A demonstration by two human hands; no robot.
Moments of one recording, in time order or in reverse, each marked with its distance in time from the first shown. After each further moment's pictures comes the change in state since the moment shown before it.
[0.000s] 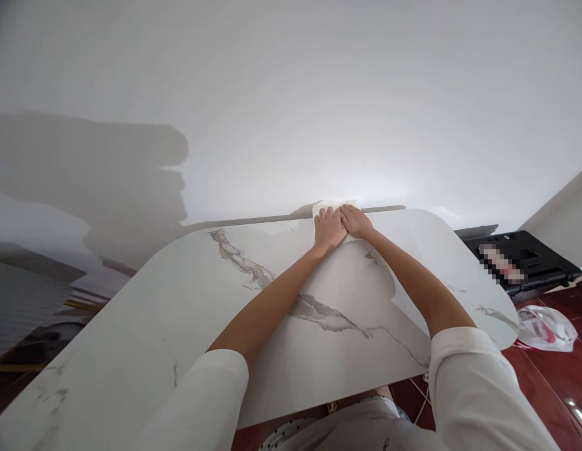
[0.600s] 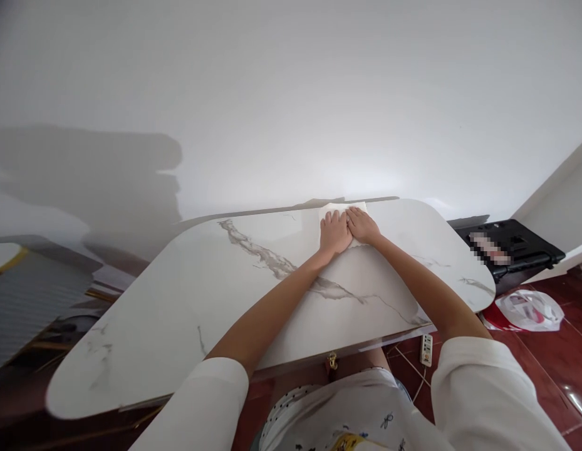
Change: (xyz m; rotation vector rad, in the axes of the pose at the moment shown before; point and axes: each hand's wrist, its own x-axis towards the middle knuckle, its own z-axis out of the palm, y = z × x) left_hand -0.061 0.028 -0.020 -0.001 -0.047 0.063; right_hand -0.074 -0.017 -0.016 0.035 0.005 0.070
